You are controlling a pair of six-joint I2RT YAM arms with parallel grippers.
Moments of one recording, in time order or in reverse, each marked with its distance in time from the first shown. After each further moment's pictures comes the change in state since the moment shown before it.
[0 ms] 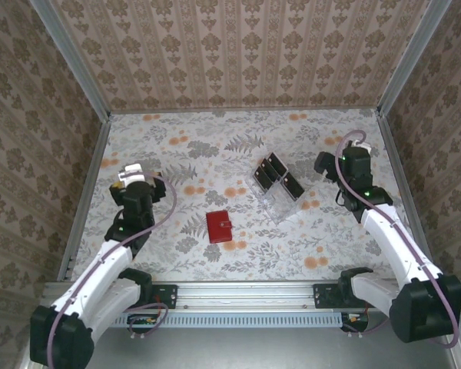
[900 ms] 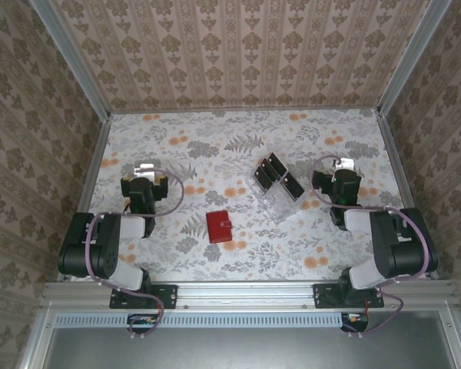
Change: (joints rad) left arm 0.214 0.674 -0.102 0.769 0.302 0.279; right arm -0.070 0.445 -0.367 0.943 -0.030 -0.326
